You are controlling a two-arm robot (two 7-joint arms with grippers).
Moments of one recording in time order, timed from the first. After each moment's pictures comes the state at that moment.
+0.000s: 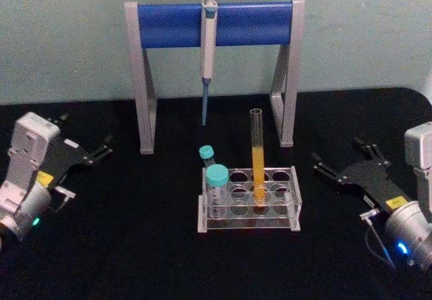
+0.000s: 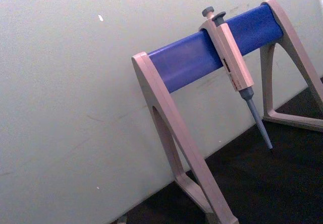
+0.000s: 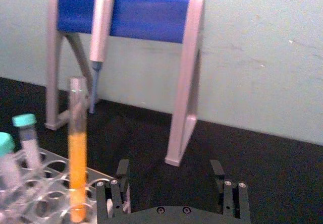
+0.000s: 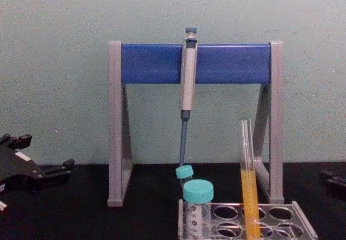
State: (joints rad) left arm -0.20 0.60 0.45 -1.41 -0.25 -0.12 0.03; right arm -0.08 0.41 -0.19 -1.69 0.30 0.03 0.15
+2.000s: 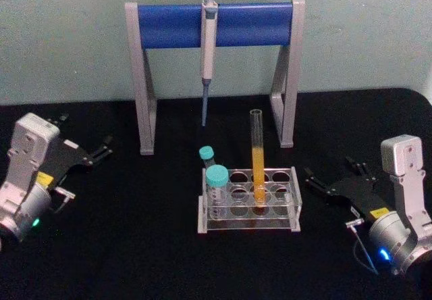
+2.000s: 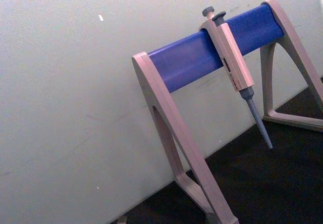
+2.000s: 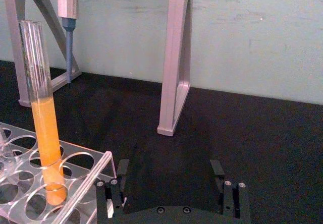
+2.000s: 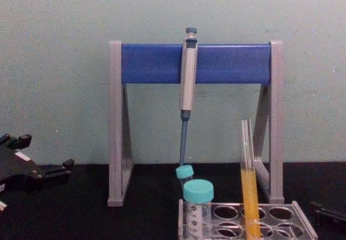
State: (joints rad) left arm -0.20 0.60 0.45 -1.41 -0.25 -0.12 0.03; right arm -0.03 0.31 -0.19 -1.56 0.24 0.08 0.13
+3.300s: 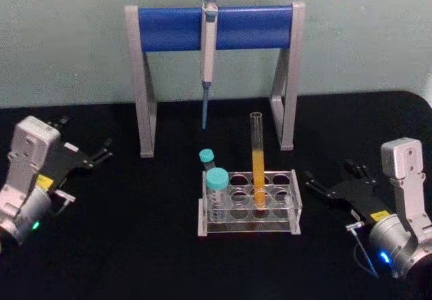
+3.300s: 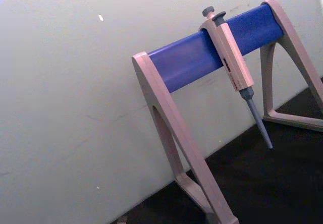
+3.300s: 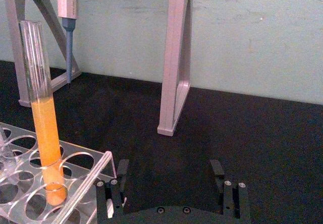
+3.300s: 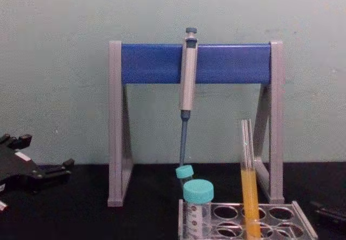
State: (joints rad) left arm -0.20 0.60 0.45 -1.41 -0.25 -0.12 0.03; right arm -0.03 0.31 -0.19 -1.56 0.24 0.08 0.13
